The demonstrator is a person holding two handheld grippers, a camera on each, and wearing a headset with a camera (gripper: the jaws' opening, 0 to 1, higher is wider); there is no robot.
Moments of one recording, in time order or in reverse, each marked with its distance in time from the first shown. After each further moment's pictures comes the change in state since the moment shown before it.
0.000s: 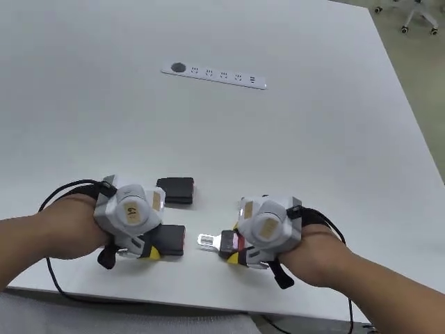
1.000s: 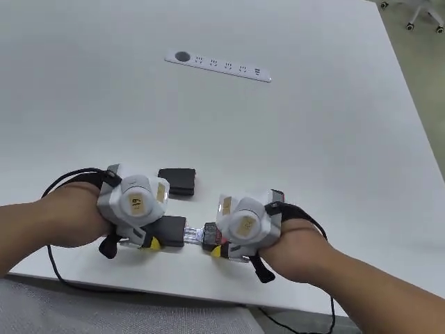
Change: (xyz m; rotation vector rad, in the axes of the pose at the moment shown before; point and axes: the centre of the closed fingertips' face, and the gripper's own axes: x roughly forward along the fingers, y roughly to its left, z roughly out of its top) left arm 0.000 0.000 0.000 0.014 0.008 -0.003; right arm 0.014 0.004 0.029 -0.063 0.007 -0.004
